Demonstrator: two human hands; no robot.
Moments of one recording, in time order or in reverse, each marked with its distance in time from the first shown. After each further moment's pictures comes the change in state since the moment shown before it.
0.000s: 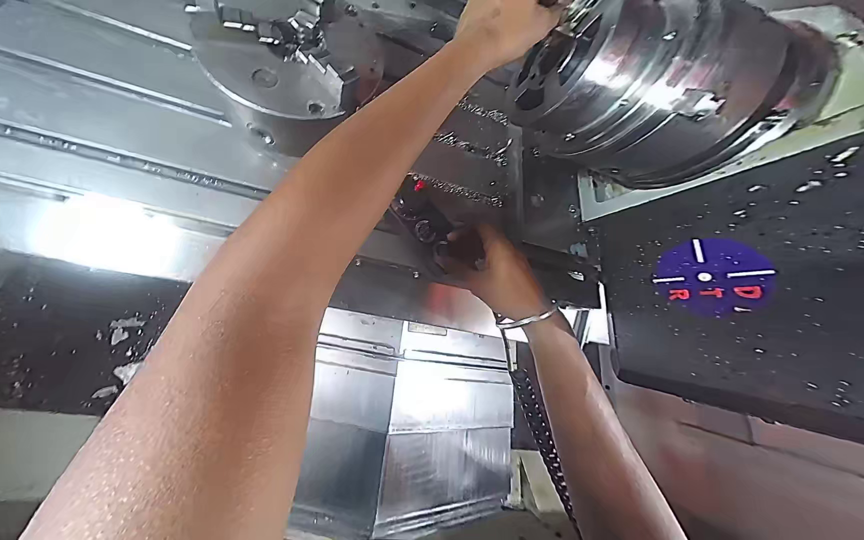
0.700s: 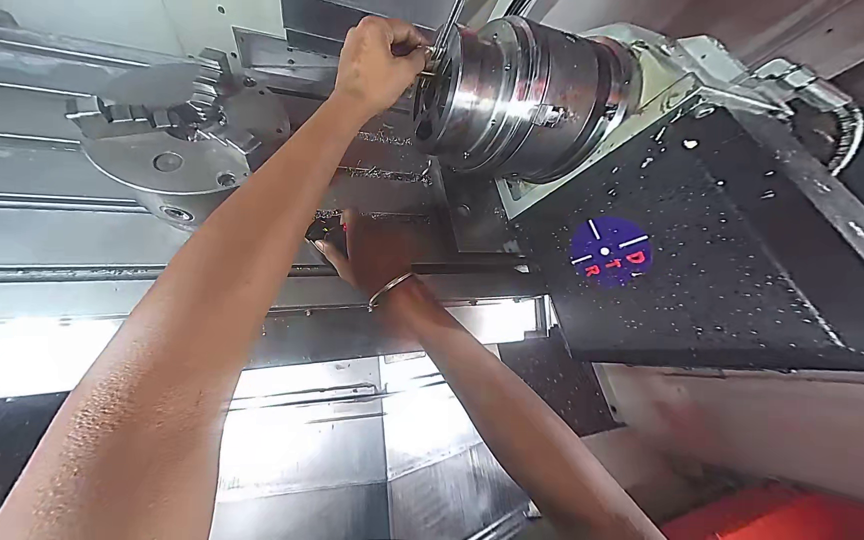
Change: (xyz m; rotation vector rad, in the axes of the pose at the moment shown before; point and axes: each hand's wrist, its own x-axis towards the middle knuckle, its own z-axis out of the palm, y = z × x) left_hand -0.002 0.002 -0.001 -0.048 0.067 0.052; right_hand 0.073 -0.061 0.032 -0.379 0.022 0.169
